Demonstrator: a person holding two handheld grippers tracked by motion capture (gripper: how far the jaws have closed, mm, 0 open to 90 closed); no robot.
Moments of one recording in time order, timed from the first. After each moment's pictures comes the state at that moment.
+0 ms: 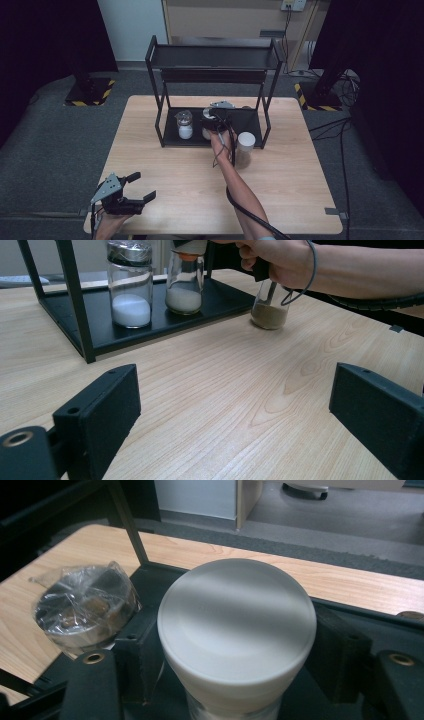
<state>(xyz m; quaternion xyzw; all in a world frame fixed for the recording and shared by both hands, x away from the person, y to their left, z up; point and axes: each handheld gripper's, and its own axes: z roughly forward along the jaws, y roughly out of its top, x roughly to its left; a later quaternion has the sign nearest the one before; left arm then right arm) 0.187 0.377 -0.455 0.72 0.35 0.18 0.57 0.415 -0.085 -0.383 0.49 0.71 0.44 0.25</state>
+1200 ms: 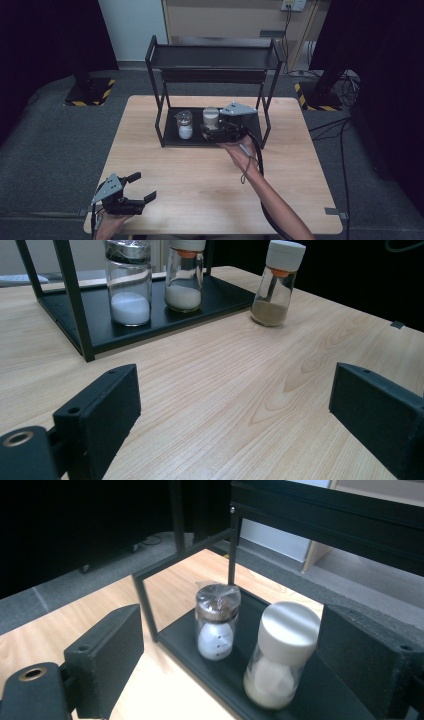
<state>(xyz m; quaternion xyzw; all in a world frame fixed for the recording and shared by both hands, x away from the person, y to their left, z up) 0.188 0.377 -0.455 0.72 0.35 0.18 0.57 0.344 -0.171 -0.312 0.31 0.77 0.52 0.21</state>
